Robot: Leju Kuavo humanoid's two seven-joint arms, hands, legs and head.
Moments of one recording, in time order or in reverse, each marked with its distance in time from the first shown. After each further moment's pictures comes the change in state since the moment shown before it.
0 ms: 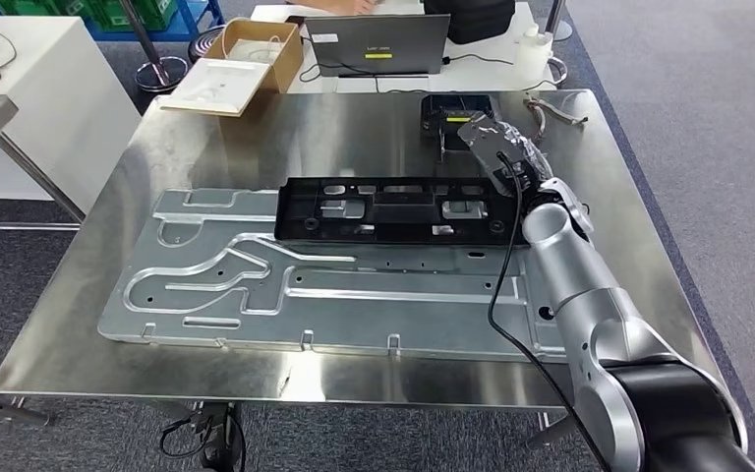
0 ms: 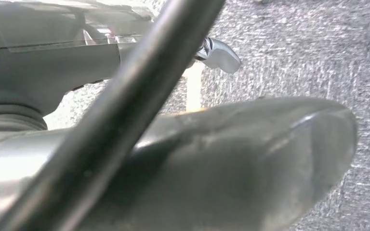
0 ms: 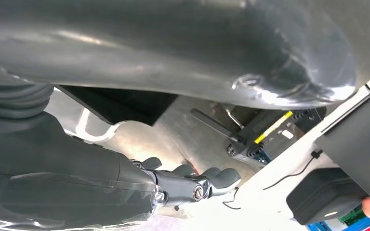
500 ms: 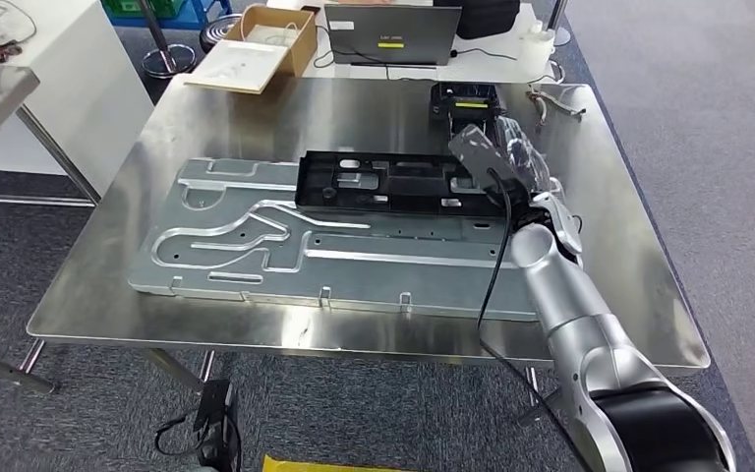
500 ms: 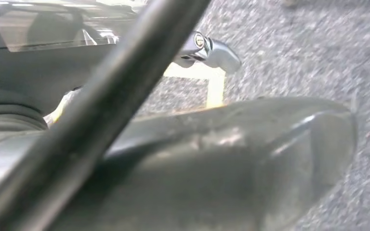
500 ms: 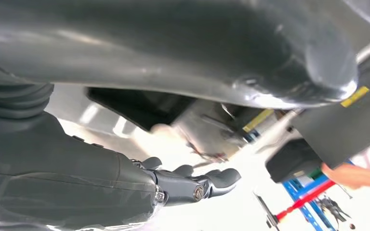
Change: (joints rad) left arm -0.002 -0.009 0.004 0.001 0.013 0.006 -0.011; right arm 0.121 -0.013 0.082 -0.164 0.018 -0.146 -0.002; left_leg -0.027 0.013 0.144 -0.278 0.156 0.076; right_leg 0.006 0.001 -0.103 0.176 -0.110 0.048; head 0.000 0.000
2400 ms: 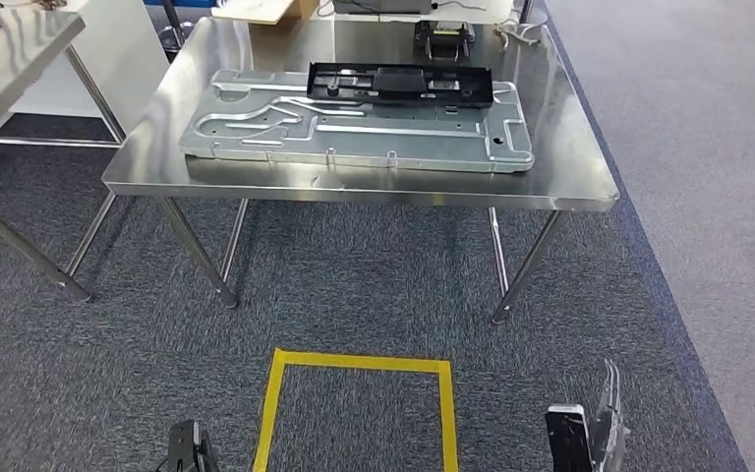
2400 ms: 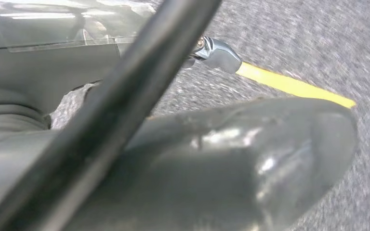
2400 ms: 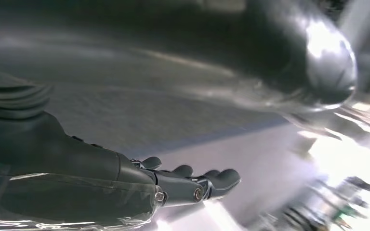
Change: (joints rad) left arm 0.100 -0.011 0.162 -0.002 0.196 0.016 -0.192; right arm 1.026 0.255 -0.527 -0.518 -0.161 -0.278 -0.598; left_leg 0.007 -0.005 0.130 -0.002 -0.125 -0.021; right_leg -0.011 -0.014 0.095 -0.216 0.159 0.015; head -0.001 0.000
